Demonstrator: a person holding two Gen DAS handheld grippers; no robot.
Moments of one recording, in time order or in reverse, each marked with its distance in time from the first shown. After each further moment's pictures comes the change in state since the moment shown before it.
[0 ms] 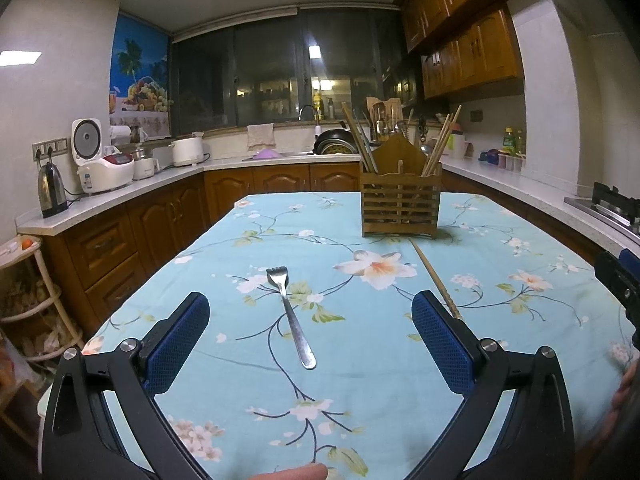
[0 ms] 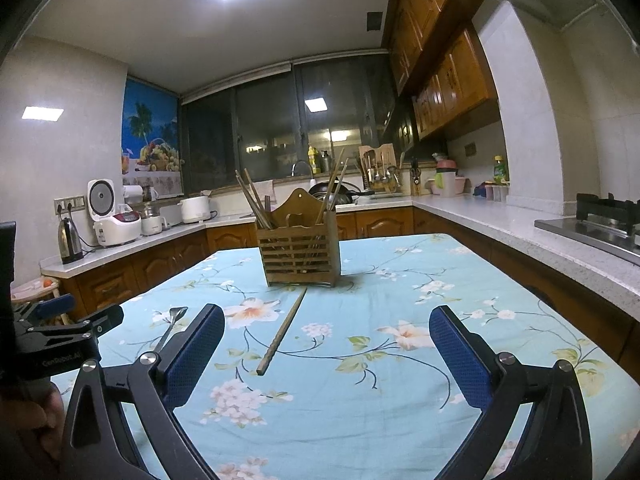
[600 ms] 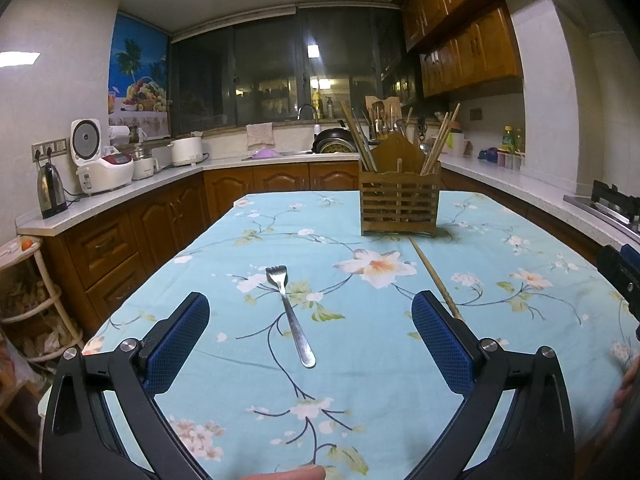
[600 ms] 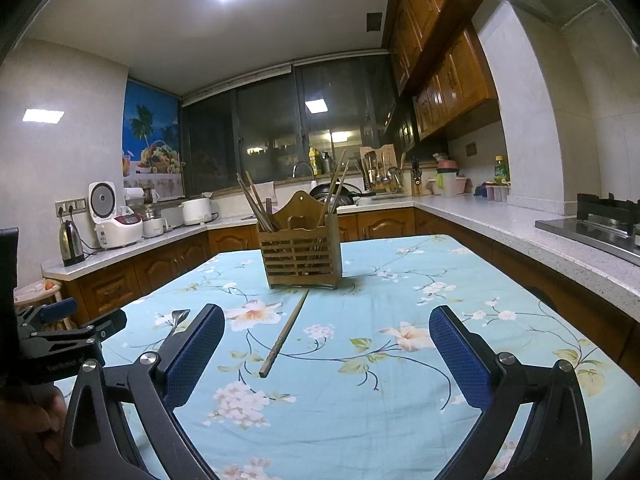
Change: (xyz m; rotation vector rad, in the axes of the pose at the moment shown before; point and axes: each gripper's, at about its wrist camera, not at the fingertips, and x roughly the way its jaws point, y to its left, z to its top) left arm 0.001 0.002 -0.001 0.003 0.006 -0.003; right arm 0.002 -0.001 0.001 0.004 -0.002 0.004
